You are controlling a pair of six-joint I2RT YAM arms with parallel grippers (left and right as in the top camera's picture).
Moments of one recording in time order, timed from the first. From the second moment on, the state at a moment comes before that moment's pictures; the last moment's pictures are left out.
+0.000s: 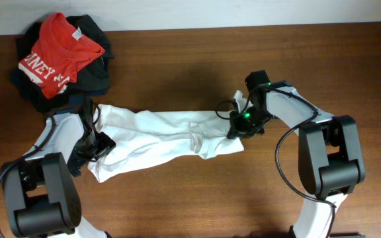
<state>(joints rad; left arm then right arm) 0.14 1.81 1.10 -0.98 -0.18 -0.62 0.18 2.03 1.33 -0.90 -0.47 0.12</state>
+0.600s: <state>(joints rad) 0.14 1.81 1.10 -0.98 -0.18 -0.62 0.07 1.82 1.51 -1.26 -0.11 0.26</state>
